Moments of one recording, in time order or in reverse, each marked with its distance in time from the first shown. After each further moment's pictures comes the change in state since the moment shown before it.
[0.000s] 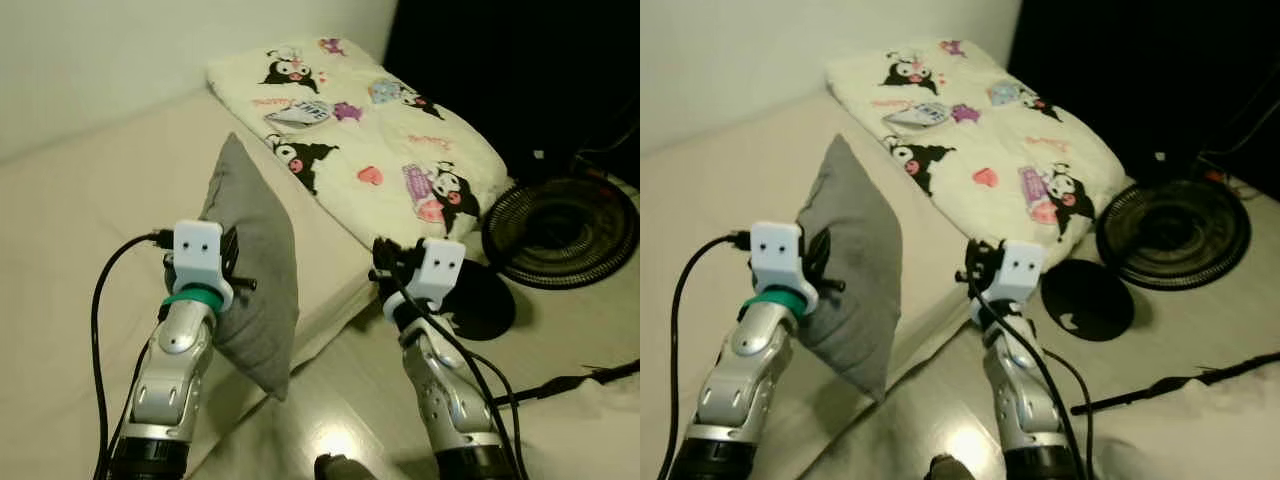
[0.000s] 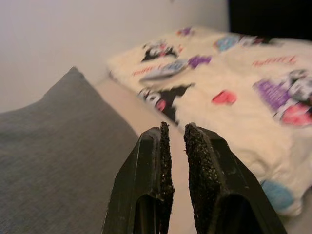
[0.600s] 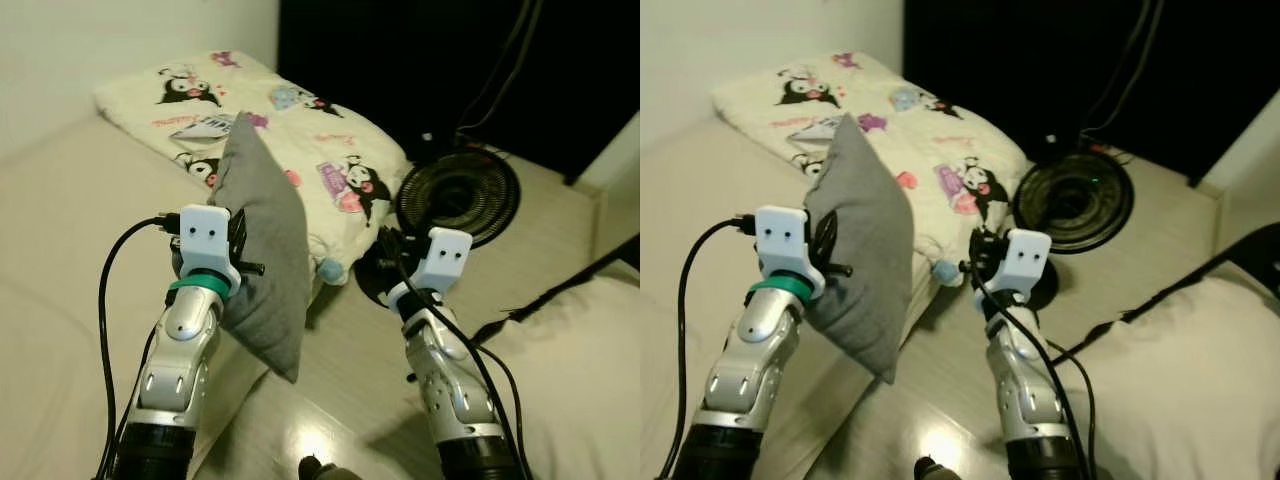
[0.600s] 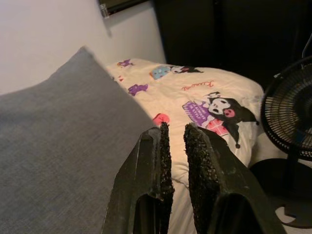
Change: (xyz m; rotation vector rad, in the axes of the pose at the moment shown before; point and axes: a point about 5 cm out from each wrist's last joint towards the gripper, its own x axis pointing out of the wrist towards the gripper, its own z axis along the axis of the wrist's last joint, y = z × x) left arm 0.004 0.002 0.011 0.025 -0.046 -0.013; right arm -0.002 -0.001 0.000 -0.012 -0.021 -0.001
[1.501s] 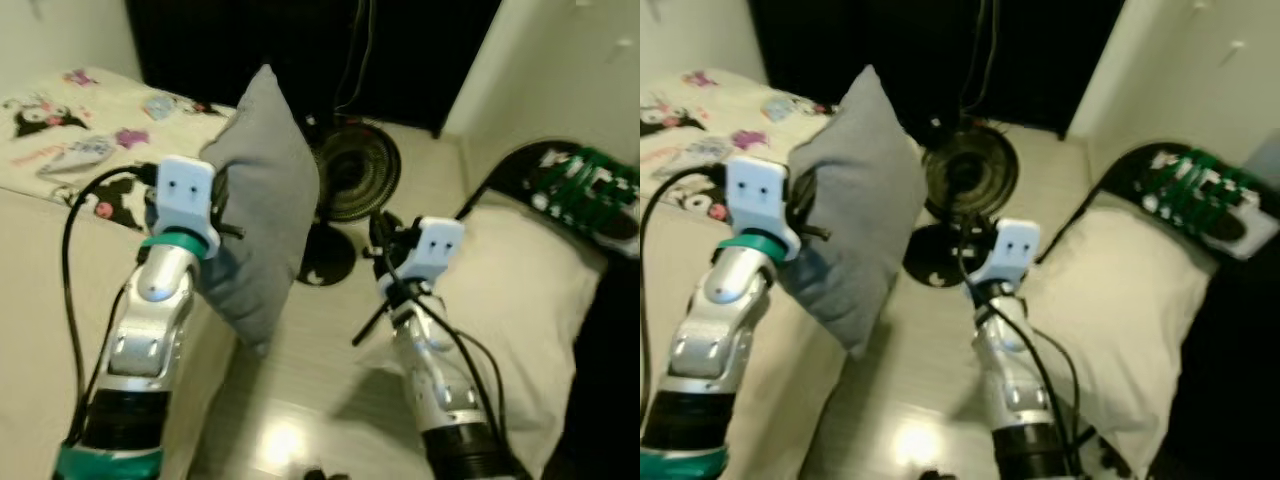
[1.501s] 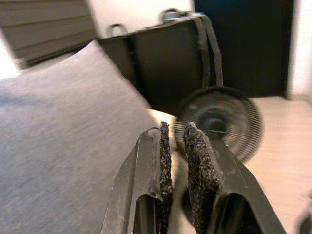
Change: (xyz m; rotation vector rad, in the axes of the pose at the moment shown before) left arm 0.016 0.028 0.028 0.080 -0.051 0.057; right arm 0.013 0.002 0.014 -0.038 -0.099 -0.009
